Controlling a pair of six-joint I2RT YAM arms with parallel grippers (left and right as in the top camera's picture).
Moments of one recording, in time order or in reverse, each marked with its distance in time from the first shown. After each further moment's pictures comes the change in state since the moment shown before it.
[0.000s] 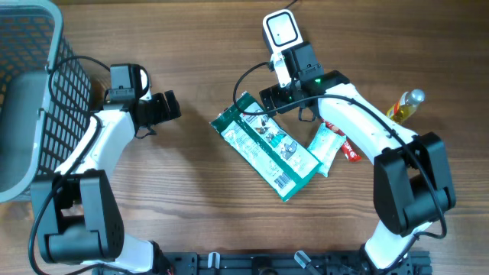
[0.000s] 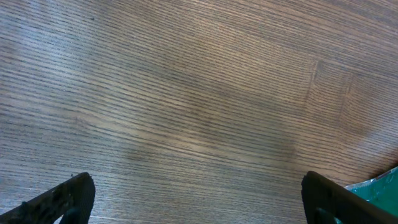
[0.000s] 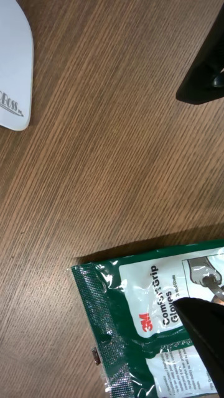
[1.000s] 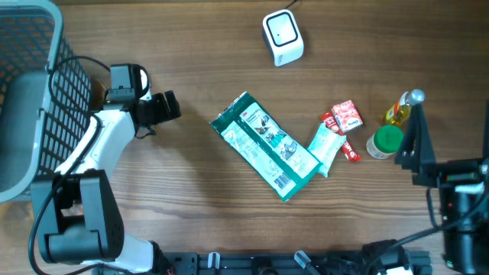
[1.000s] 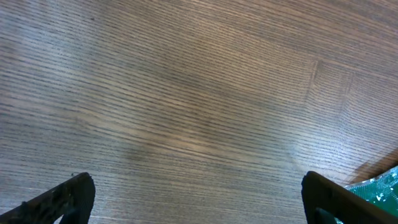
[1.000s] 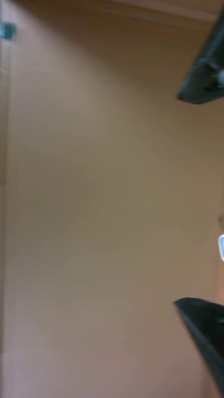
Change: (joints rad) left arm 0.000 0.000 0.000 0.000 0.000 0.000; right arm -0.243 -1.472 -0.399 0.308 0.157 -0.014
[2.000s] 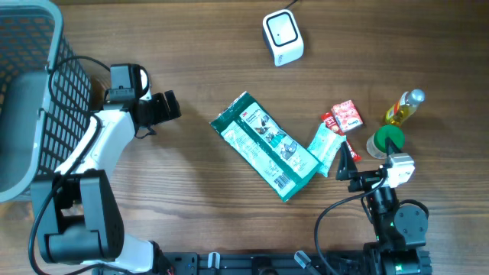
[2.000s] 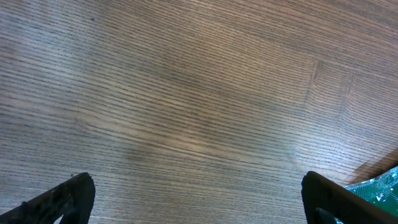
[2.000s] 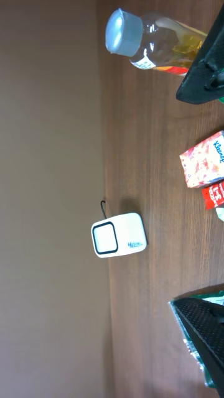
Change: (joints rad) left arm 0.000 0.000 0.000 0.000 0.000 0.000; right arm -0.087 -0.407 -0.927 0.201 -0.148 0.147
